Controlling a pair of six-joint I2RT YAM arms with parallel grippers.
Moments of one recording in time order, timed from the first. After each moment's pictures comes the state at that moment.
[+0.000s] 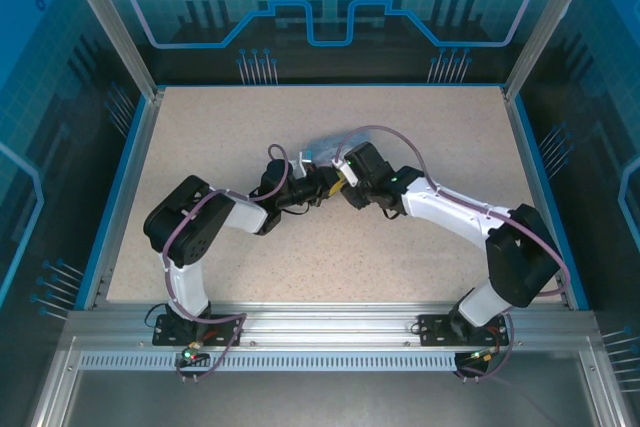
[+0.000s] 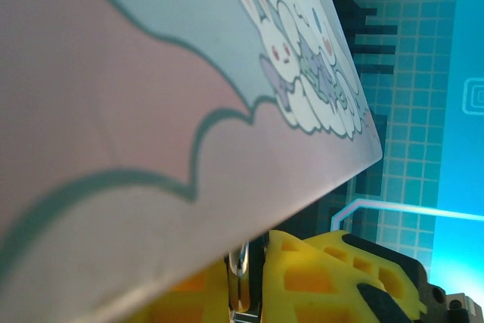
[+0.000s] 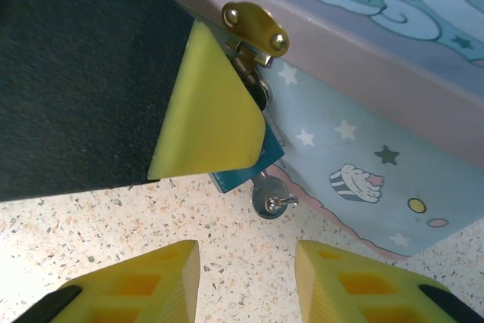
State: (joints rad) left arm -0.53 1.88 0.74 0.93 0.49 -1.45; right arm 0.69 1.56 1.09 -0.47 0.18 -0.09
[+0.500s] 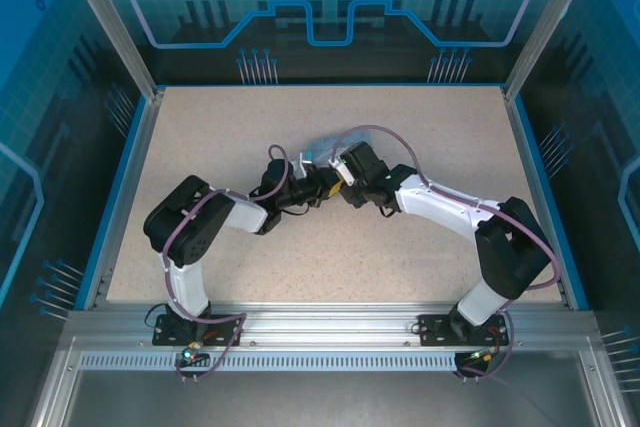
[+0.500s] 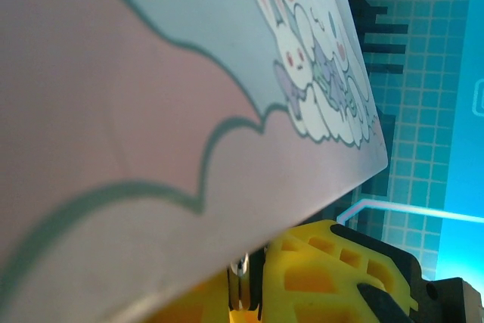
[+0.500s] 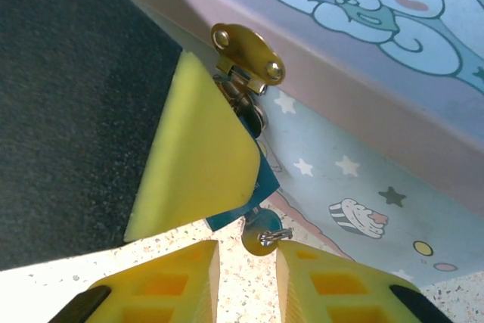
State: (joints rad) left arm -0.52 1.88 0.74 0.91 0.50 -1.45; right arm 0.69 1.62 1.11 -0.45 0.19 -0.10
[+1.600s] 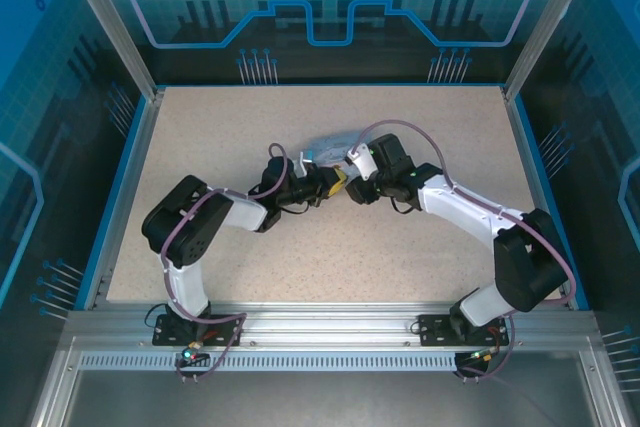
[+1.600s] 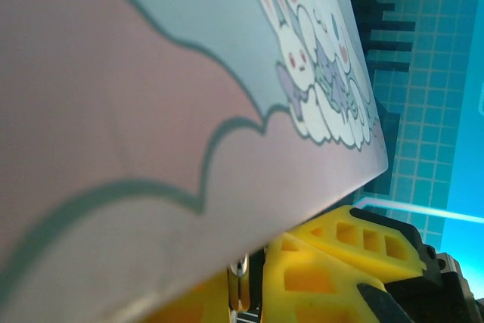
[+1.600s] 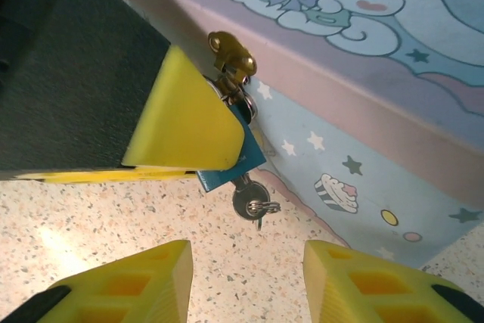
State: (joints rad) left arm -0.52 1.86 0.77 0.84 0.53 -1.45; right arm 0.56 1.51 1.02 -0.39 -0.09 -0.12
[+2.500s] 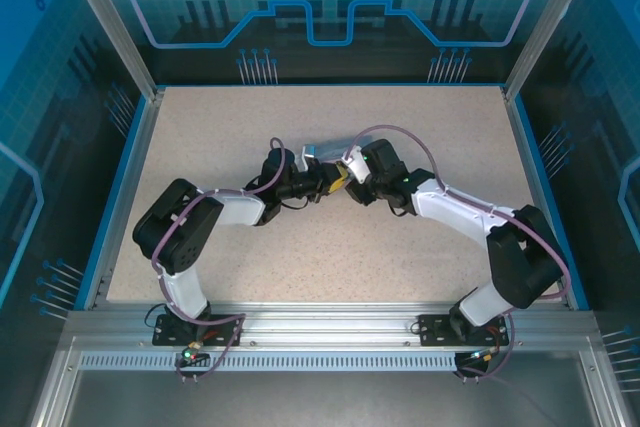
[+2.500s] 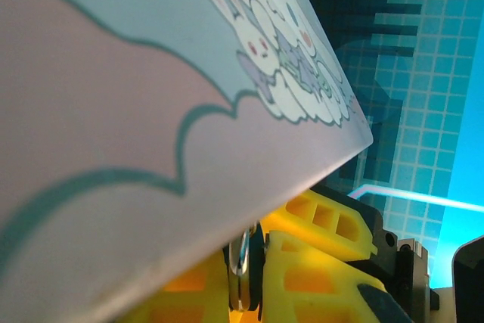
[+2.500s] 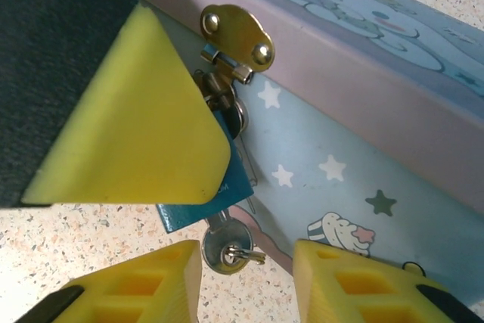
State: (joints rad) left arm -0.51 1.81 0.82 0.69 0.57 -1.42; right arm 0.59 1.54 0.99 -0.30 0.03 -0.18
